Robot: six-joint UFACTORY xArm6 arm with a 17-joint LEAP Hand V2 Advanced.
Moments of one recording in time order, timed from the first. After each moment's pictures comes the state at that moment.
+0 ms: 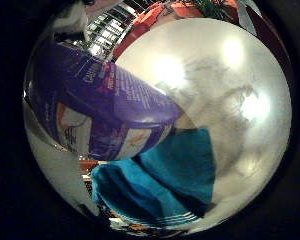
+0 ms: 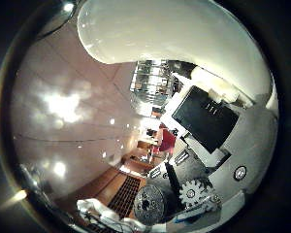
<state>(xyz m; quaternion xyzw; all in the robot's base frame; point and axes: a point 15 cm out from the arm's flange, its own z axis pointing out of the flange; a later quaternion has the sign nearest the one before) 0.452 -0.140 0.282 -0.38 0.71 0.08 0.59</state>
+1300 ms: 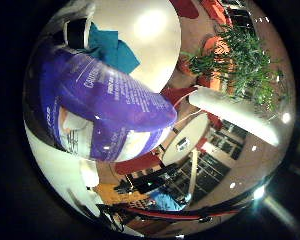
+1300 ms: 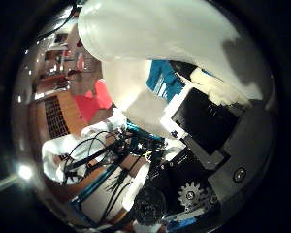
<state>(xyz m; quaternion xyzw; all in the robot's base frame) 0.325 0.021 0.392 -0.79 0.58 0.04 -0.17</state>
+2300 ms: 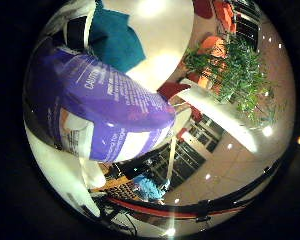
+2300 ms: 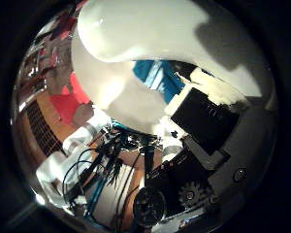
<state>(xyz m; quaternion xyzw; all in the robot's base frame) 0.328 0.119 0.355 -0.81 0.55 0.08 -0.18</state>
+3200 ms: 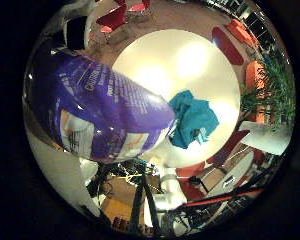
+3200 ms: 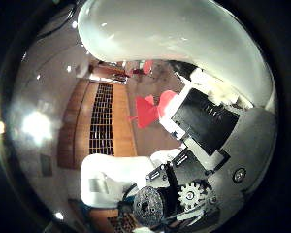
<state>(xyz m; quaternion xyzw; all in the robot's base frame) 0.323 0.320 0.488 -0.80 0.48 0.21 0.30</state>
